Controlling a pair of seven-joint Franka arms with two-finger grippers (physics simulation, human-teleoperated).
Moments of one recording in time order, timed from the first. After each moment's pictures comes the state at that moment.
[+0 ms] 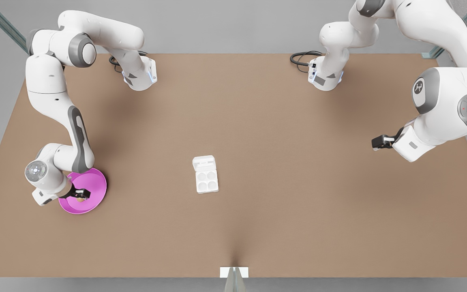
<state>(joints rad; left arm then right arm) 0.01 0.22 -0.05 -1.39 0.04 1.47 0.01 -0.23 0.69 0.00 -1.70 -0.16 2.50 -0.11</state>
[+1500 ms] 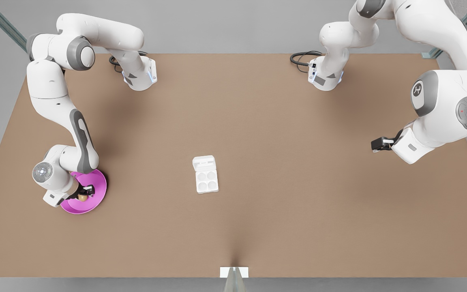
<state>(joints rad) 0.01 0.23 -0.05 -1.40 0.04 1.49 0.01 -0.27 0.73 0.04 -1.72 -0.14 2.52 -0.39</state>
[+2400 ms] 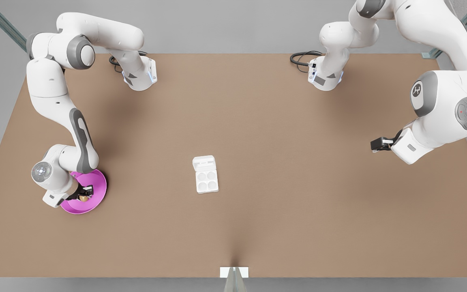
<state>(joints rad) 0.01 0.23 -0.05 -1.40 0.04 1.49 0.01 -0.27 0.71 0.05 -1.72 -0.13 2.52 -0.42</state>
